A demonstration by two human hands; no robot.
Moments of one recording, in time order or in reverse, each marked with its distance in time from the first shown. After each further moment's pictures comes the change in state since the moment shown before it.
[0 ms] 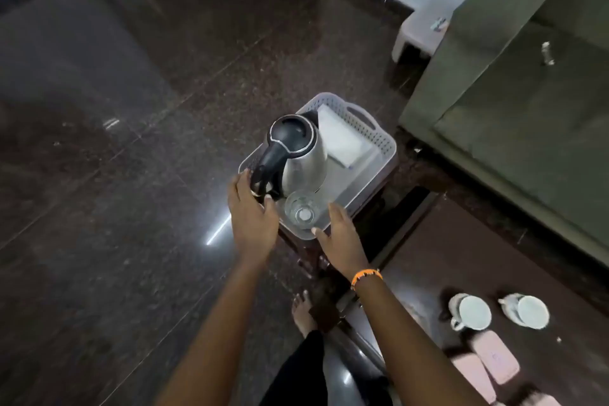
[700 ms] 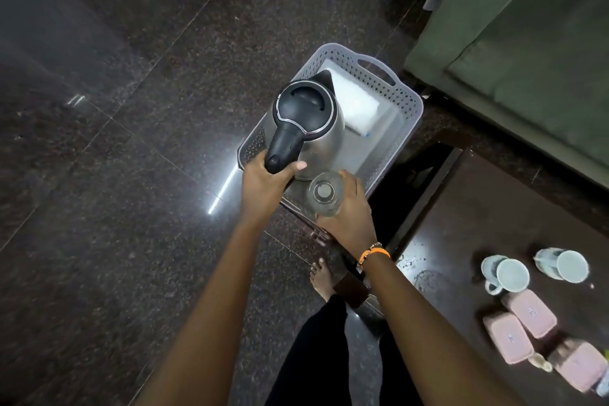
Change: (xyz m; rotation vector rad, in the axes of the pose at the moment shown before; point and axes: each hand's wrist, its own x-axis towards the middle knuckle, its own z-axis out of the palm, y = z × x) left_hand 0.088 -0.025 0.015 -0.259 -0.367 -0.164; right_hand 0.057 0.006 0.053 0.041 0.271 0.098
